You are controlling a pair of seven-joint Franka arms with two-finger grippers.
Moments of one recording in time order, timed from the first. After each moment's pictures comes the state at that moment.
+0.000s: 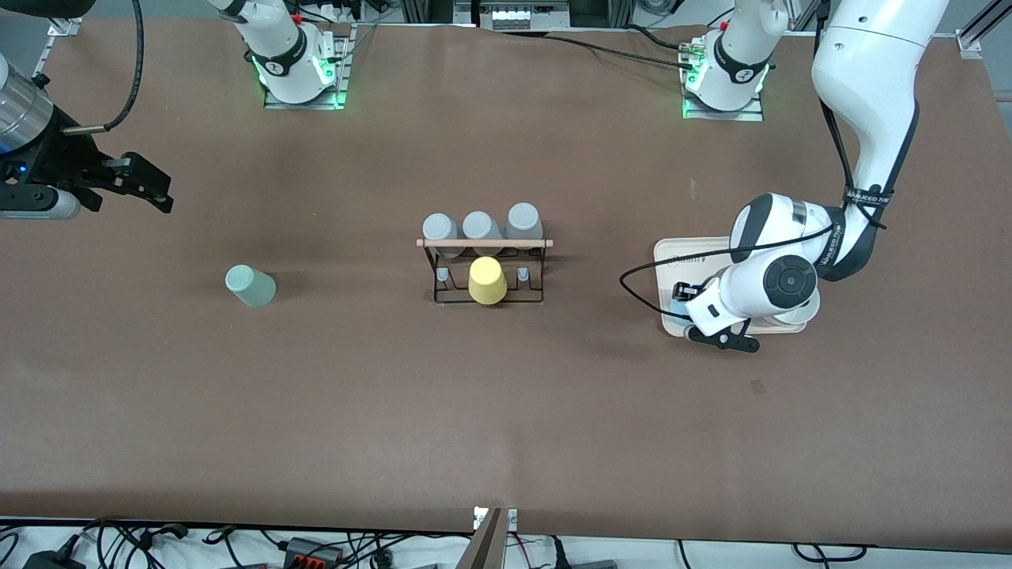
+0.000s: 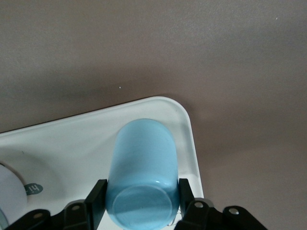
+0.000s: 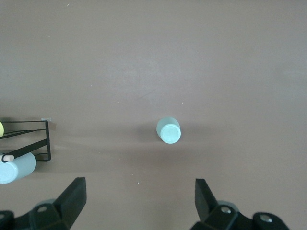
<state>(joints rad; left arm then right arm) -0.01 0.54 -0.23 -1.81 0.06 2.13 -0.09 -0.01 0.02 0.11 -1.58 -0.03 1.64 0.11</state>
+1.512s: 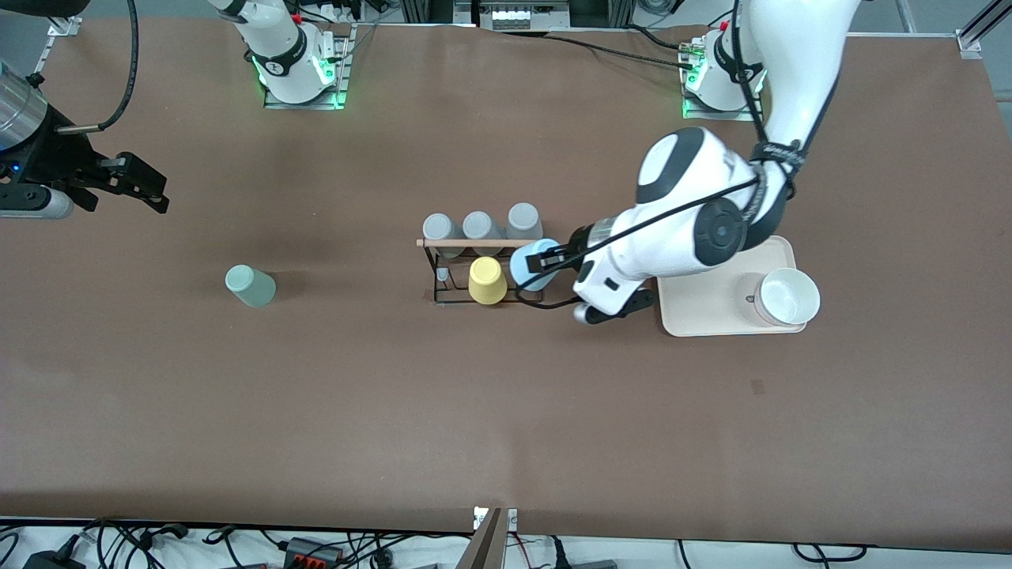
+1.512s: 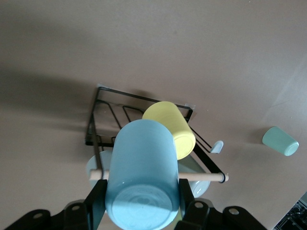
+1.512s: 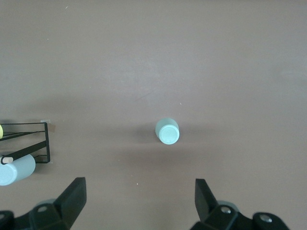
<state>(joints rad) -0.30 0.58 -0.27 -1.38 -0.43 1.94 -0.71 -0.01 0.02 0.10 -1.58 -0.03 1.64 0.11</state>
